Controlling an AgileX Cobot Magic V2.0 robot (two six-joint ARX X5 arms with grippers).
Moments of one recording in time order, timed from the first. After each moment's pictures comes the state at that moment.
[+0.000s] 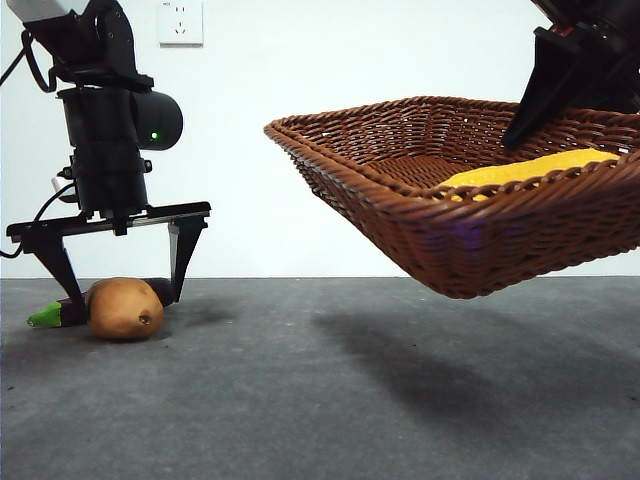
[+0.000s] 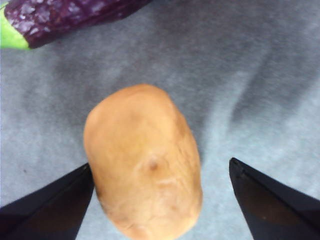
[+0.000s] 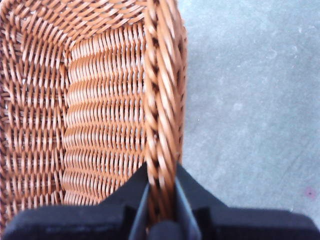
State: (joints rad) left arm -0.25 2.01 1.58 -0.94 0.04 -0.79; right arm 0.17 1.31 1.06 -0.61 -0.52 -0.03
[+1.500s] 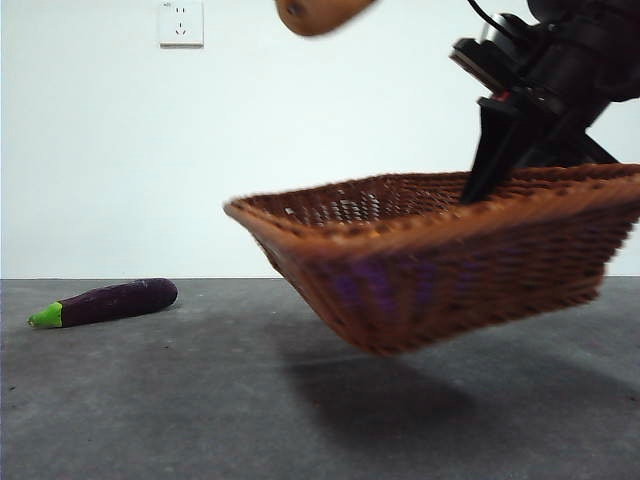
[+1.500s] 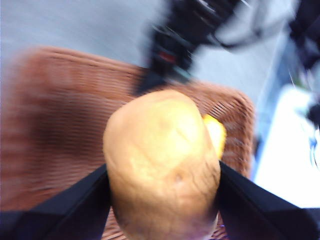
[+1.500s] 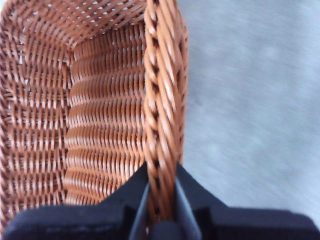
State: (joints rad) left arm -0.78 1.50 1.58 -0.94 0.27 0.17; right arm 0.30 1.45 1.06 -0.60 -0.46 0.16
